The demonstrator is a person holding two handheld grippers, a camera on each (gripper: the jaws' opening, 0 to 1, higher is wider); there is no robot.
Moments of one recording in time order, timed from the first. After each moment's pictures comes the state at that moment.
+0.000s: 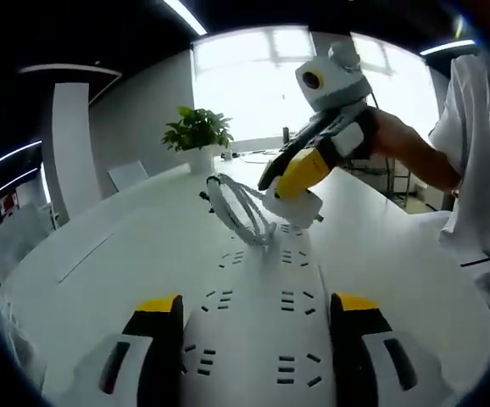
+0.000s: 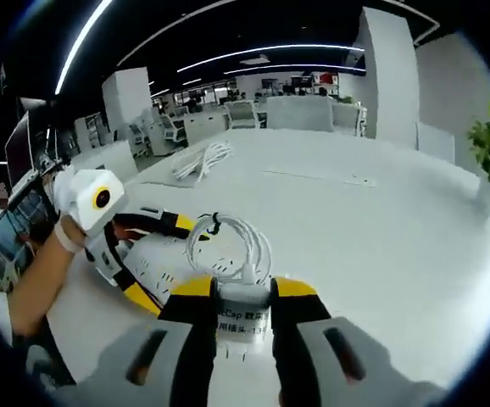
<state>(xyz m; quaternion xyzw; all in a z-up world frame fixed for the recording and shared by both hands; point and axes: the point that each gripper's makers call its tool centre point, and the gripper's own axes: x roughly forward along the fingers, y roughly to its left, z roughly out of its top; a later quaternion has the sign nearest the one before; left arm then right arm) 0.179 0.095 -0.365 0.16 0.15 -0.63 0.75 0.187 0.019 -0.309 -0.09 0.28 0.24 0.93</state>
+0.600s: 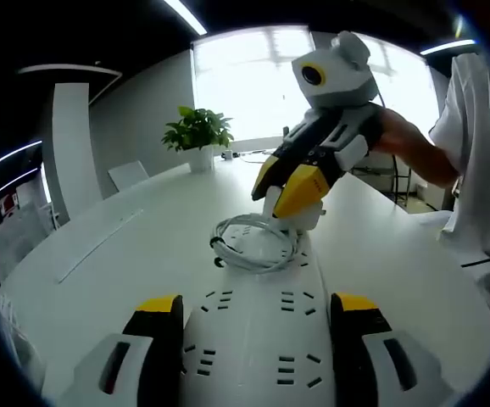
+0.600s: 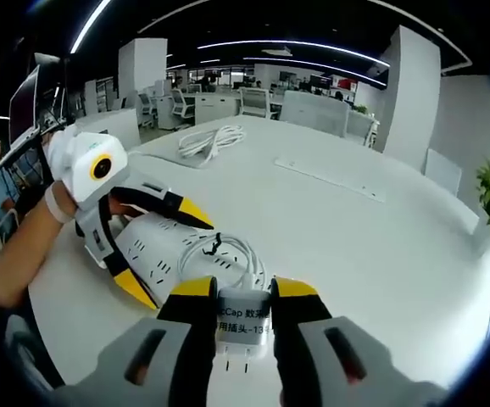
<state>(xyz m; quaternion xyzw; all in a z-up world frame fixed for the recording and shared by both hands) 0.179 0.094 -0.365 0.16 0.15 -0.63 0.75 0.192 0.026 -0.313 -0.14 0.28 0.26 0.91</state>
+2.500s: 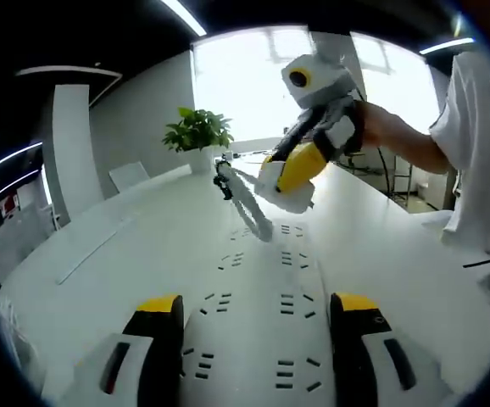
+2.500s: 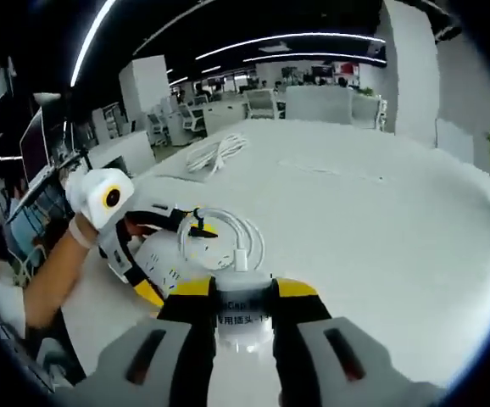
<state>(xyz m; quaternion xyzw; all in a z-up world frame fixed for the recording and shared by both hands) 0.179 0.092 -0.365 0.16 0.15 -0.63 0.75 0.190 0.006 -0.291 0.00 0.24 0.29 0.93</state>
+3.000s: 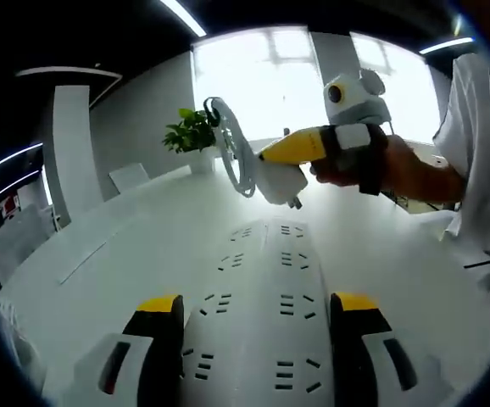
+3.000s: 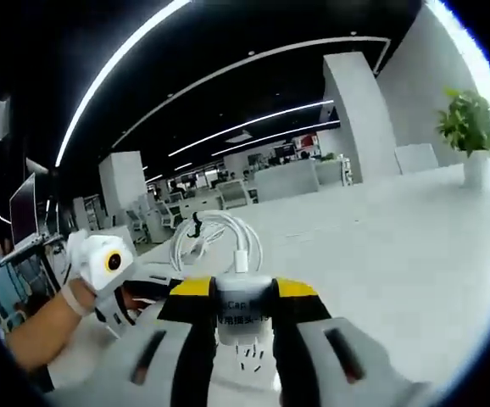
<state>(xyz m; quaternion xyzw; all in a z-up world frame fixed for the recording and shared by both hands) 0.179 0.092 -0.365 0.16 0.14 -0.63 0.75 0.189 0.009 -0.275 0.09 0.05 0.19 0.98</state>
